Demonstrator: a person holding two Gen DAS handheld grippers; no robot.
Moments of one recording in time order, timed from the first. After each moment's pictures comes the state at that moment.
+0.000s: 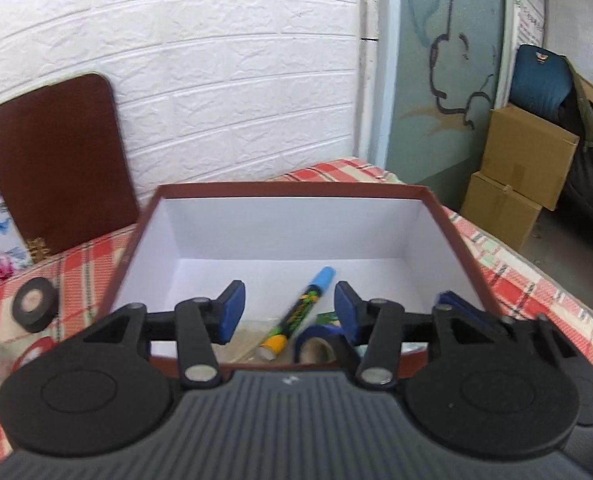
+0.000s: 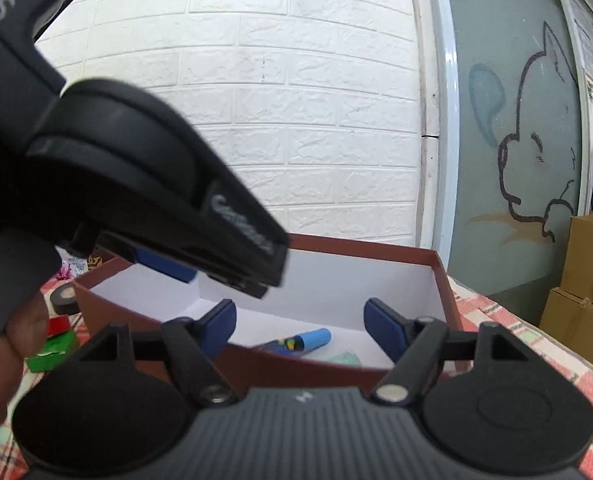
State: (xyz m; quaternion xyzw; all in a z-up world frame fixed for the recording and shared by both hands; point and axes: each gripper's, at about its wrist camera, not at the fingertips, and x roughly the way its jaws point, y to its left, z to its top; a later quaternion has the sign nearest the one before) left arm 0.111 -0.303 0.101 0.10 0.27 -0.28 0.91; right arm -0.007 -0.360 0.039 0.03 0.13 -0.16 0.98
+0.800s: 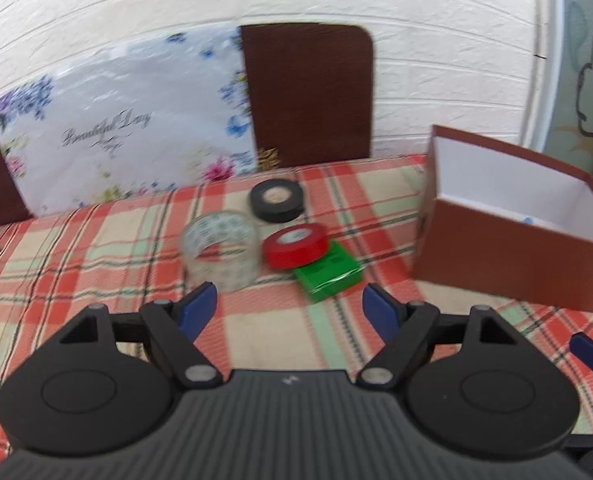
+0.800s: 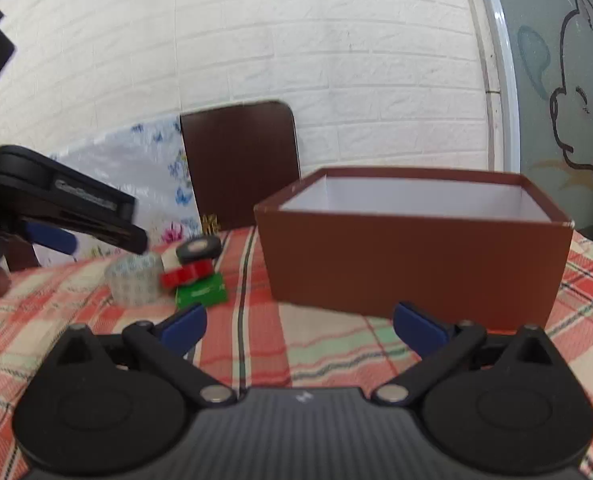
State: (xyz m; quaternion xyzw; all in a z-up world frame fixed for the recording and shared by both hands) left arm 0.095 -0.100 0.083 0.06 0.30 -0.09 0.95; right arm -0.022 -0.258 0.019 0.07 0.19 -0.07 0.98
